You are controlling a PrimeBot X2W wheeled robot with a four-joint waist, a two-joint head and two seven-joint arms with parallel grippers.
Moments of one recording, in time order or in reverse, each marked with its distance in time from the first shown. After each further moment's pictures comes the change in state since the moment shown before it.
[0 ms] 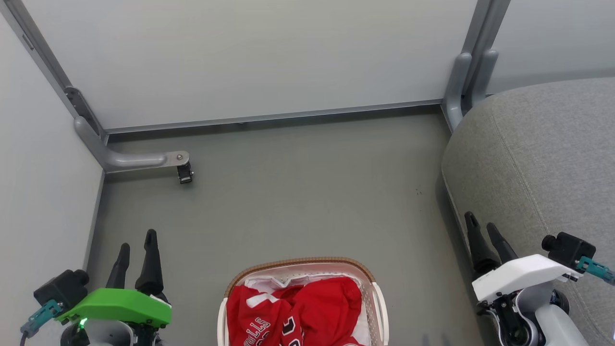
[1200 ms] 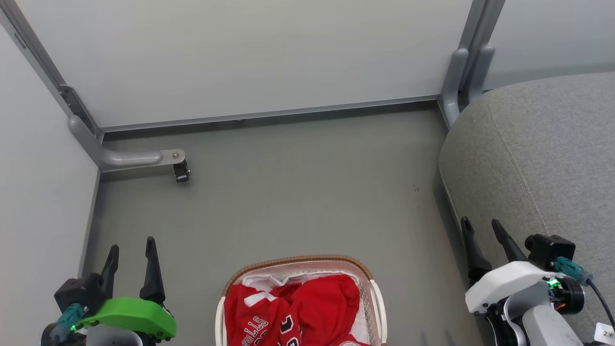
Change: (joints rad) left arm 0.023 0.011 -0.011 0.005 0.361 0.063 -0.095; right arm -0.018 0.017 -0.023 0.076 -0.416 0.000 -0.096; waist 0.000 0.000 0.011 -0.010
